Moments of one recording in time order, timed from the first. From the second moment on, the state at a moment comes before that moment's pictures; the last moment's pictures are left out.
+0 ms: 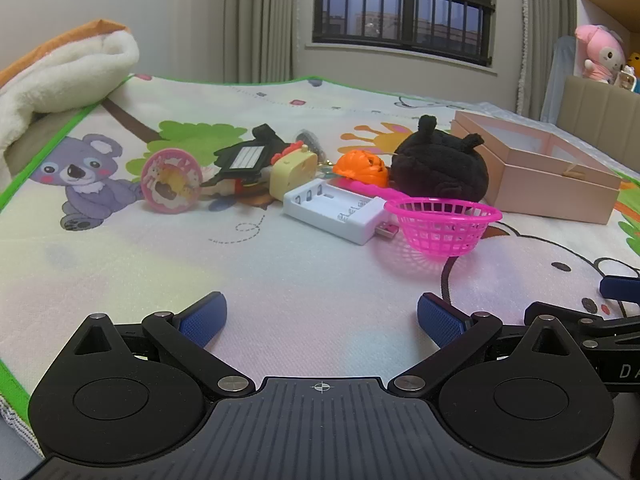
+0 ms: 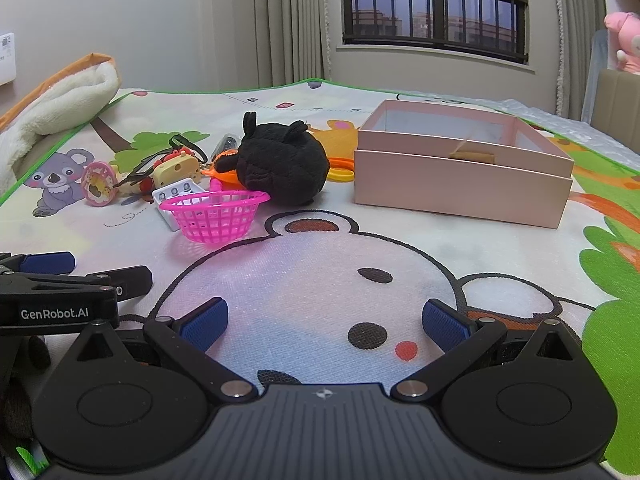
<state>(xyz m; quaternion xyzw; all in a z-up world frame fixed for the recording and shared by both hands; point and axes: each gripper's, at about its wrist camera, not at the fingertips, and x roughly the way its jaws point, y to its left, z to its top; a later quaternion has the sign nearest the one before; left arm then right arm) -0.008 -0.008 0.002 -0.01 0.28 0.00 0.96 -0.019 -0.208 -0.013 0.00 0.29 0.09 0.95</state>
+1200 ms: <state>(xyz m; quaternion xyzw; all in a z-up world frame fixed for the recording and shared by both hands) -0.009 -0.008 0.001 -0.01 0.28 -0.01 0.96 -0.015 -0.207 -0.014 -0.01 0.30 0.09 0.95</state>
